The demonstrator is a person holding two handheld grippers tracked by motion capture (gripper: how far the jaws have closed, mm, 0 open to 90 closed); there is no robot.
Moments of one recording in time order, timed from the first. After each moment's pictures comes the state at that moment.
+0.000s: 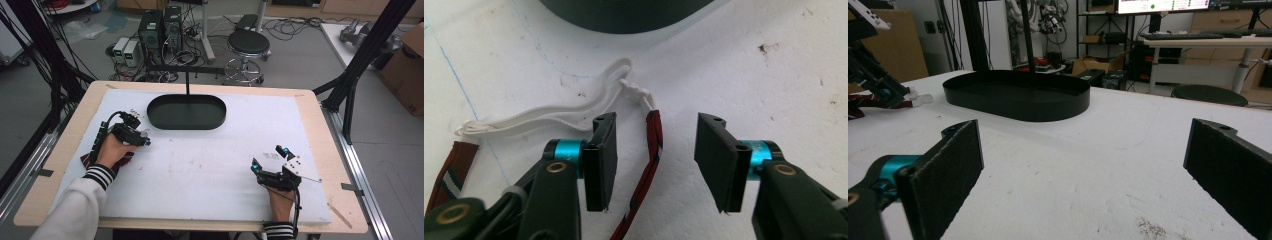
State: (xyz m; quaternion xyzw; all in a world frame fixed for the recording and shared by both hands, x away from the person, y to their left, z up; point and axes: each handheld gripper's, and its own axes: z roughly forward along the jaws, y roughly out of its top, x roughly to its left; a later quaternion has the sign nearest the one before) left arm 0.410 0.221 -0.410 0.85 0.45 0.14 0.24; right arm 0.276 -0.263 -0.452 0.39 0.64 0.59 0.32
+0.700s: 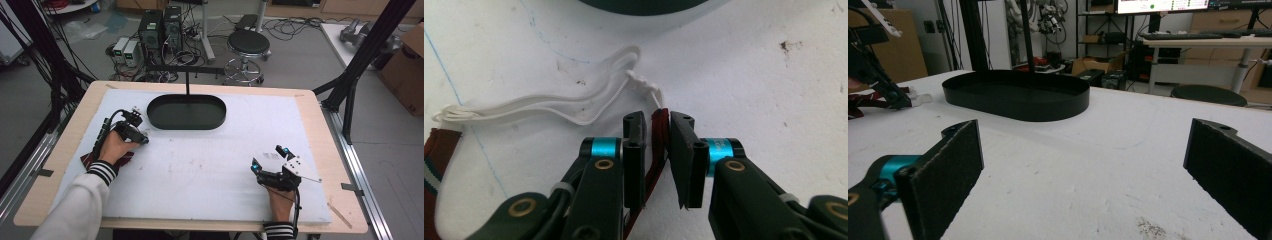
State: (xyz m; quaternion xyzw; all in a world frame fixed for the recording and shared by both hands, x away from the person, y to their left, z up) left arm 0.423 0.218 -0.414 0.84 0.49 0.10 0.21; right arm 0.276 -0.263 -0.452 0.39 0.64 0.59 0.32
